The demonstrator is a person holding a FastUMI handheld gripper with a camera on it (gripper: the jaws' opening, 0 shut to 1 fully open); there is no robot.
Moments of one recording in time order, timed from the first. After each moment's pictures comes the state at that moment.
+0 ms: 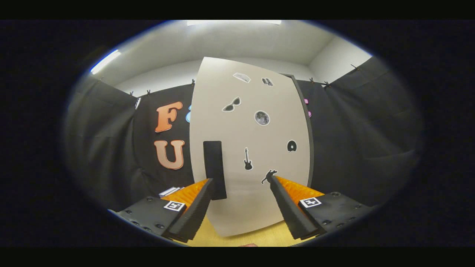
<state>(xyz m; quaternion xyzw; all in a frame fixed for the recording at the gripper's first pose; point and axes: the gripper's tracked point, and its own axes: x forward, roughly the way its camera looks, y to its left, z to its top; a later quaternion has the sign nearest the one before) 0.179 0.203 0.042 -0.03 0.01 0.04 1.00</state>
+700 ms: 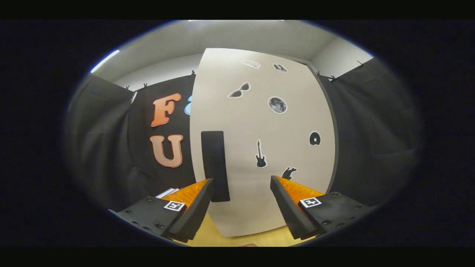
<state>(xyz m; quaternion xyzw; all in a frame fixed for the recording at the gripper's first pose) 0.255 0.234 0.019 -0.03 0.03 0.04 1.00</state>
